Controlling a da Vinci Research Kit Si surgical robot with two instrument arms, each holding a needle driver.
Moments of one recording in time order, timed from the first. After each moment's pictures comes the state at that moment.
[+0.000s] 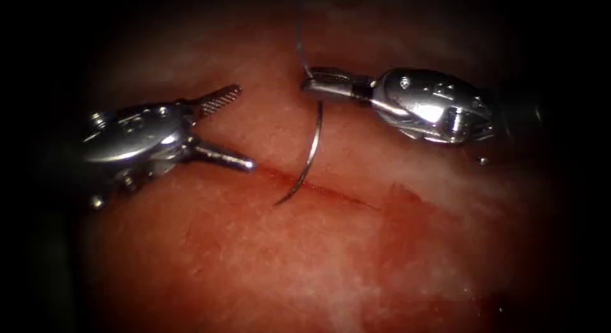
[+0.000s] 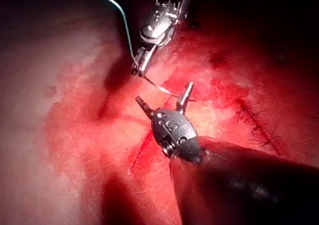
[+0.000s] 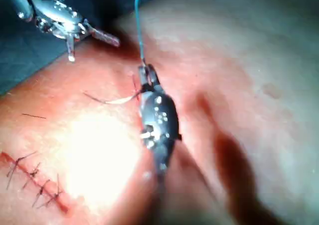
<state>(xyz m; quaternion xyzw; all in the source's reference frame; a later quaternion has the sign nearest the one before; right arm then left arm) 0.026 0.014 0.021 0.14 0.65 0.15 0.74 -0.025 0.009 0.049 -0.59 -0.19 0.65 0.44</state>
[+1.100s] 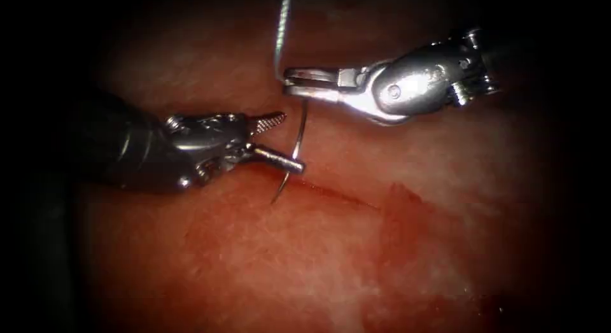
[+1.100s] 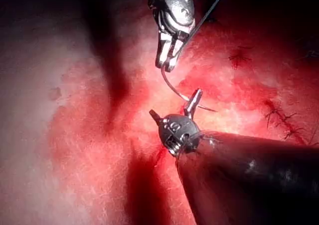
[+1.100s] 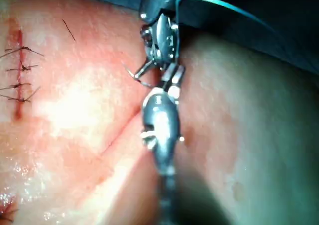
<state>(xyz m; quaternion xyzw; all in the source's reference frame) 0.027 0.014 0.018 -0.03 0.69 -0.02 0.72 -0.029 0.008 0.058 -0.51 -0.28 0.66 0.48</state>
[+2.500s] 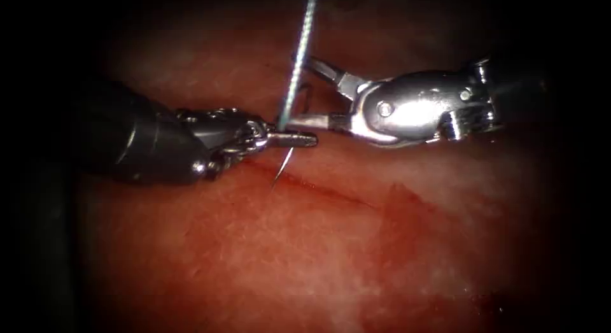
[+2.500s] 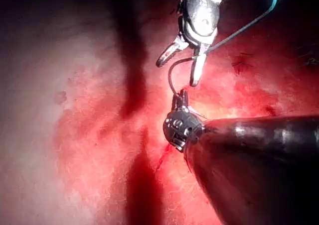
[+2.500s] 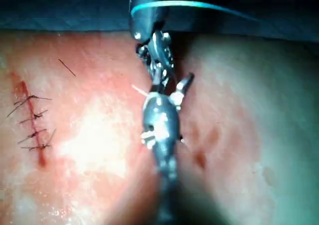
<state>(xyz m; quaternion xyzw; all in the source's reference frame) 0.028 0.013 0.016 -0.03 0.59 0.13 0.80 -0.030 0.008 0.056 -0.50 -0.30 0.60 0.55</state>
